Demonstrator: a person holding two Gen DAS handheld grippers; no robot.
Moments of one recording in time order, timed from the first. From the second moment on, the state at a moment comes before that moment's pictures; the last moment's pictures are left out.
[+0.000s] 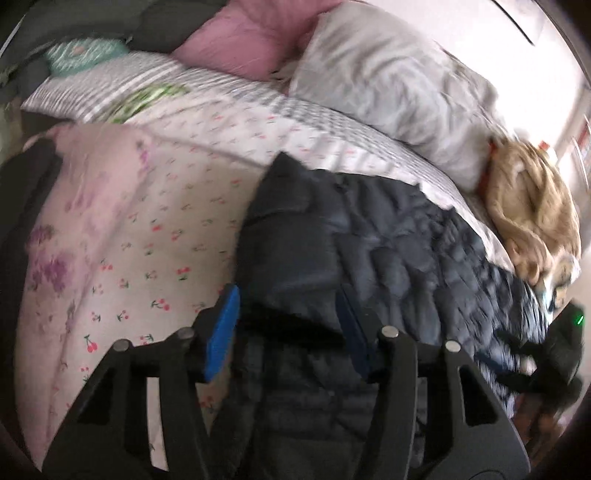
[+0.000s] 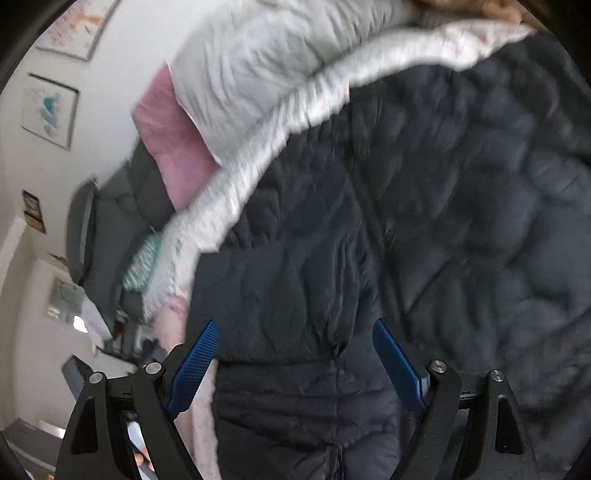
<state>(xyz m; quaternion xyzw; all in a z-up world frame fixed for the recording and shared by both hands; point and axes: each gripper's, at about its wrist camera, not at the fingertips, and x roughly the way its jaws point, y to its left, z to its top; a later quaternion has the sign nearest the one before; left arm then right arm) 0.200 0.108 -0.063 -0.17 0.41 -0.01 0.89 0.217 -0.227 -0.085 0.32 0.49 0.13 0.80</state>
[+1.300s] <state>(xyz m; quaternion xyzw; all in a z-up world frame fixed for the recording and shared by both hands) 0.227 0.086 -0.090 -0.16 0.37 -0.02 0.91 0.241 -0.302 -0.080 0.22 0.44 -0.01 0.87</state>
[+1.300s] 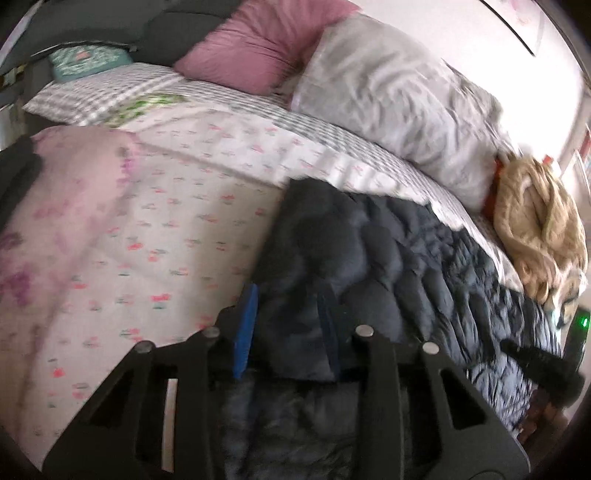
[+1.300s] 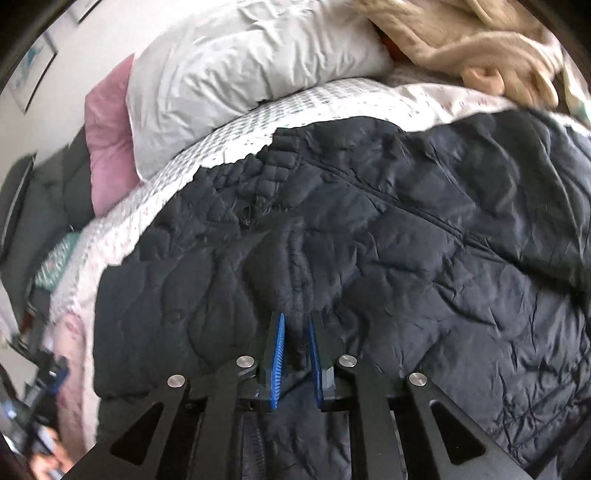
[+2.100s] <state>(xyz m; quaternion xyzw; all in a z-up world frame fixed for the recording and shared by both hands) 0.205 0.041 -0.102 -0.09 0.47 0.00 0.88 0.253 -0.250 -0.112 0.07 0.50 -0.04 0.86</state>
